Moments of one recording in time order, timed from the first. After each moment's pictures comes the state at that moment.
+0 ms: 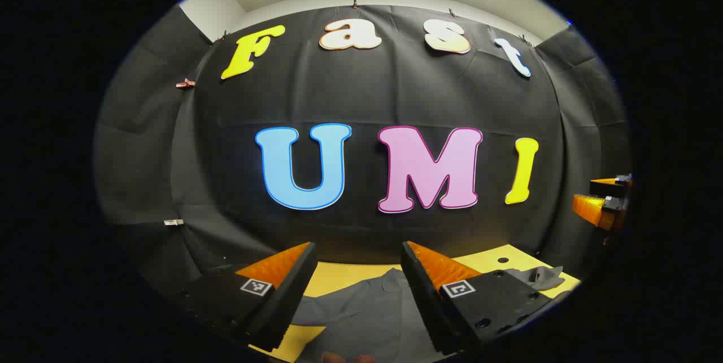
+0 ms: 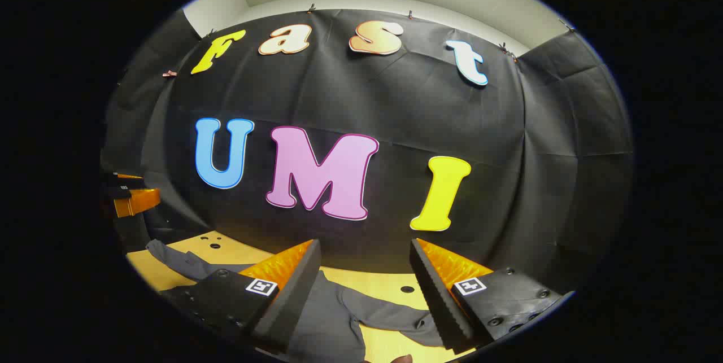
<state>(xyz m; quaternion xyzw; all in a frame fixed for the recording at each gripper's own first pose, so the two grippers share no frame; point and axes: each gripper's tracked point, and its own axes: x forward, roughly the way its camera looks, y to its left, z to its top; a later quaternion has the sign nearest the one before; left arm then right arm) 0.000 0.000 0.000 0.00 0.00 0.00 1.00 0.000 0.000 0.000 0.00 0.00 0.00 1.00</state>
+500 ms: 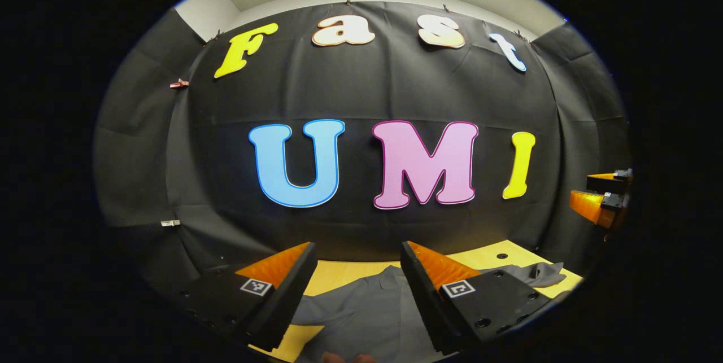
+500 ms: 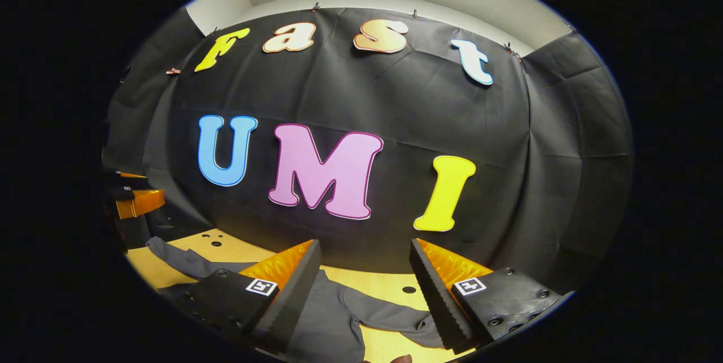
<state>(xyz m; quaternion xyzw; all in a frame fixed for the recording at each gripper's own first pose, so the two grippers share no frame) 0.005 -0.007 -0.004 0.01 0.01 -0.01 1.00 0.006 0.003 -0.006 0.00 0.00 0.01 1.00</state>
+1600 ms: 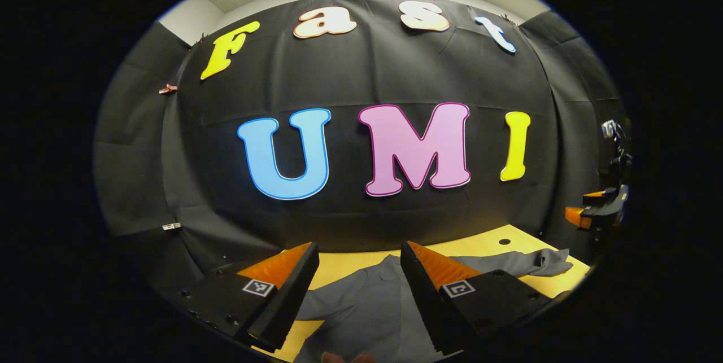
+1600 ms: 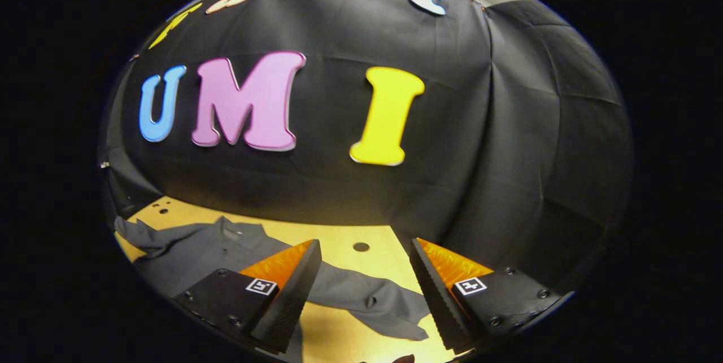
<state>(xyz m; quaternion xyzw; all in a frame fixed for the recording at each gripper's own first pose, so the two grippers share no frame) 0.009 -0.037 -0.029 0.04 0.04 -0.01 1.00 0.068 -0.160 -0.193 0.02 0.16 -0.09 0.98</state>
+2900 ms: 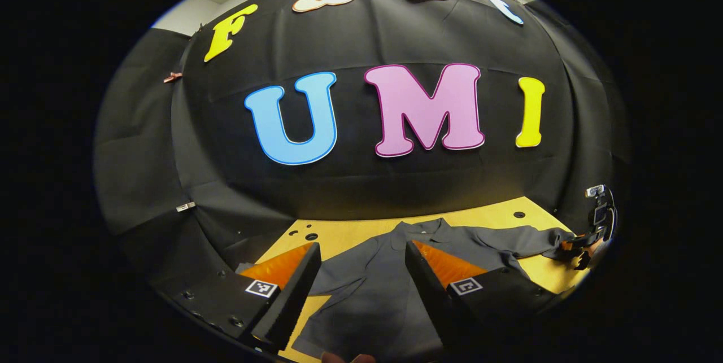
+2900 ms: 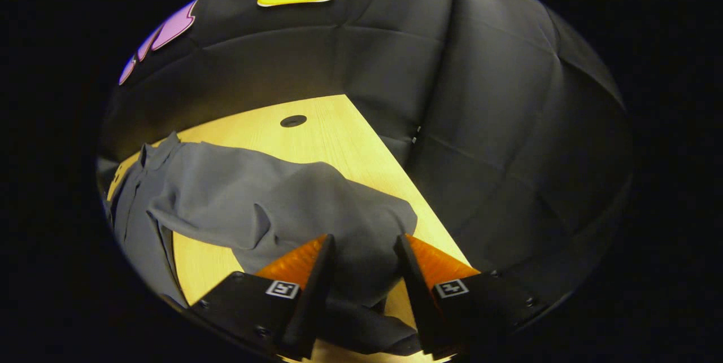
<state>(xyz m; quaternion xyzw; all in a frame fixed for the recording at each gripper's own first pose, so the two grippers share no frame) 0.003 -0.032 -0.080 0.05 0.13 0.05 0.99 0.073 -0.236 -0.479 0.09 0.39 -0.14 0.91</state>
